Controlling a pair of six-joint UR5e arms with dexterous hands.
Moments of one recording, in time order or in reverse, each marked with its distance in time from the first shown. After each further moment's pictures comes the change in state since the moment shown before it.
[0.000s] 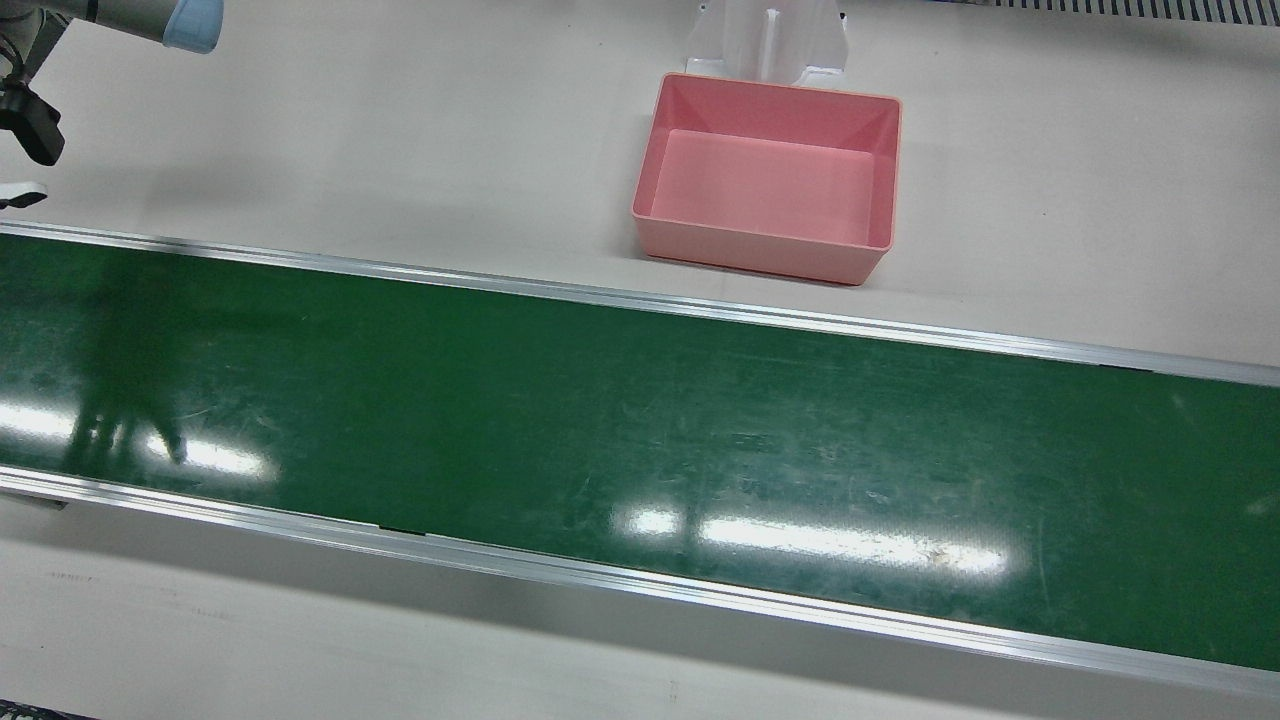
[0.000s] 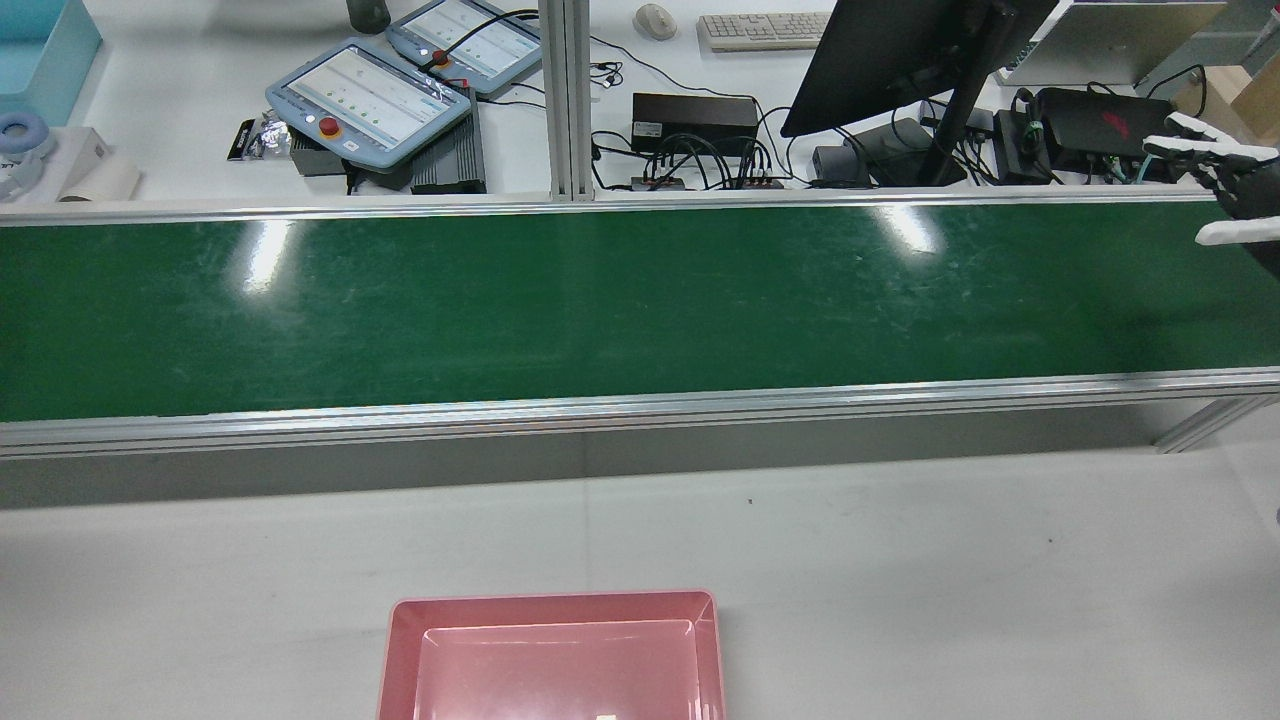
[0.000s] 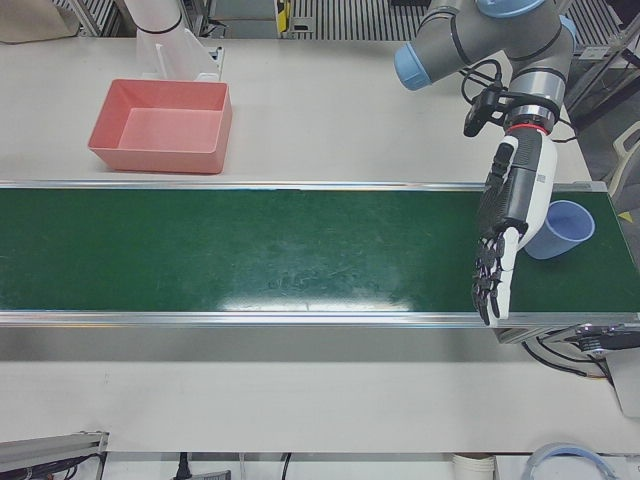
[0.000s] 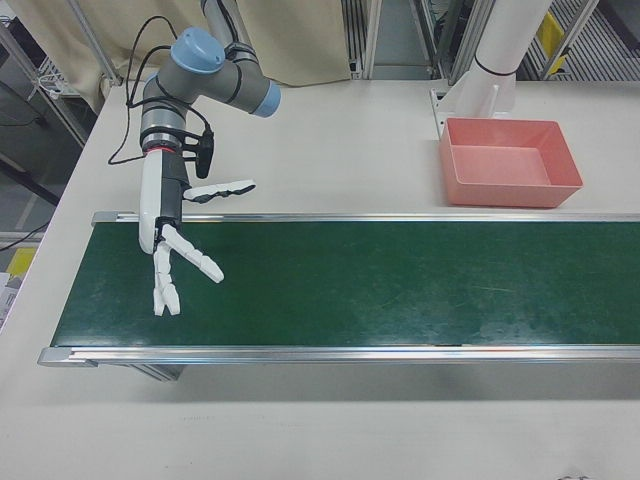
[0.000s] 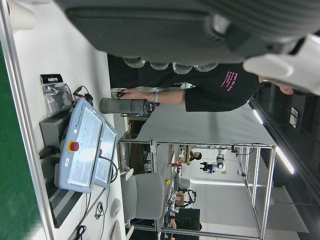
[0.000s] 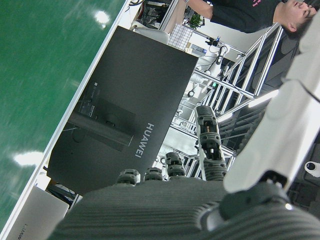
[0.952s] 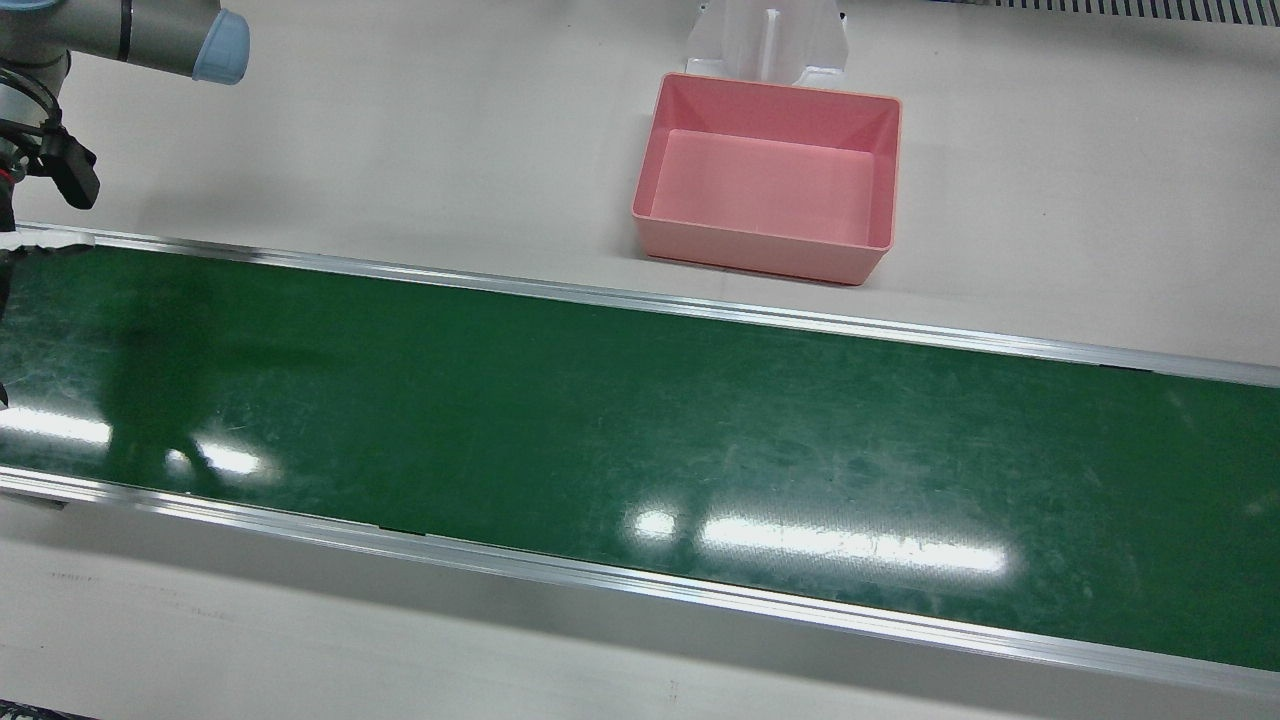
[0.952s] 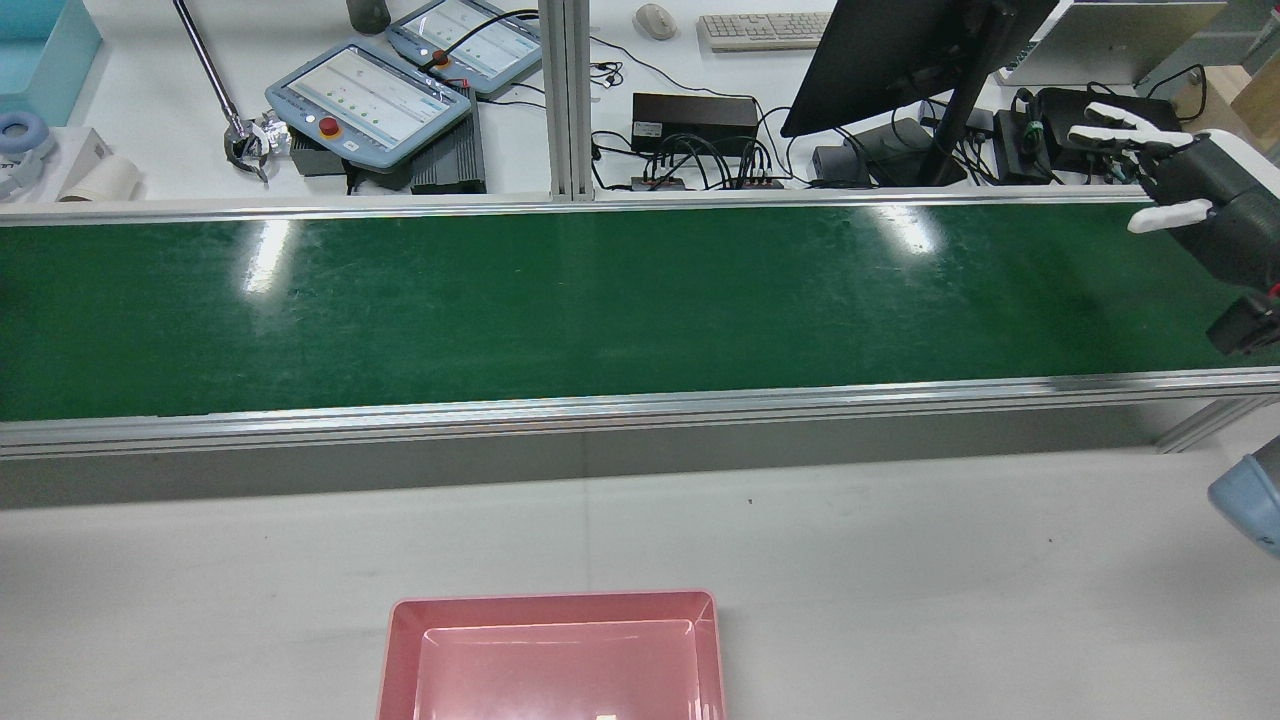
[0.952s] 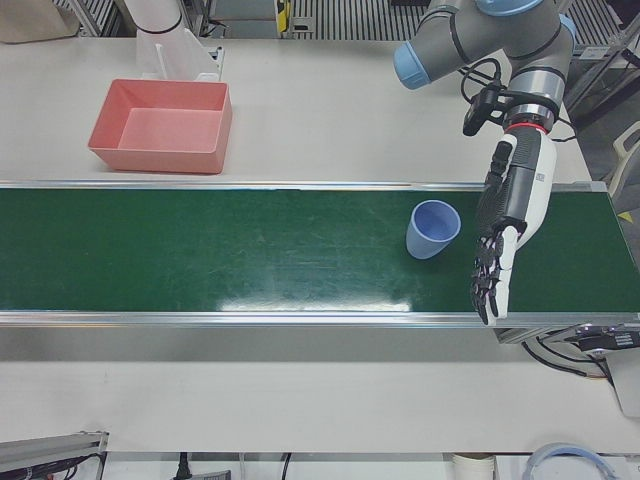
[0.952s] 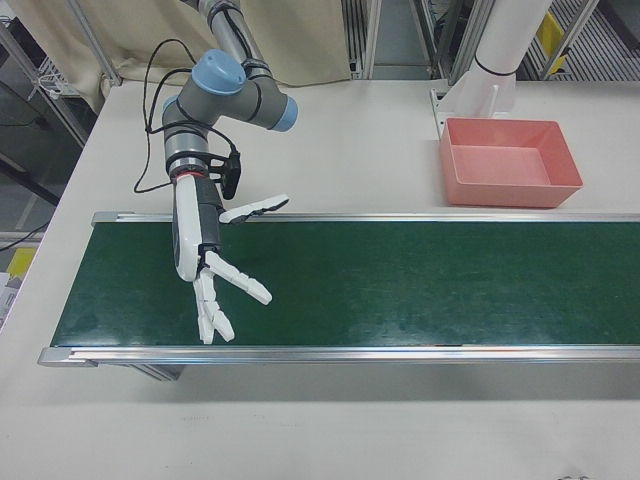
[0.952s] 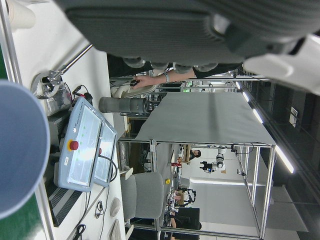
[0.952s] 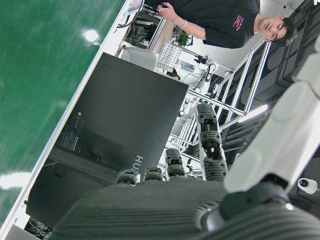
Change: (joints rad) left arm 0.000 0.000 -0.006 0.004 0.001 0.000; right arm -0.060 0.100 -0.054 0.019 0.012 -0.004
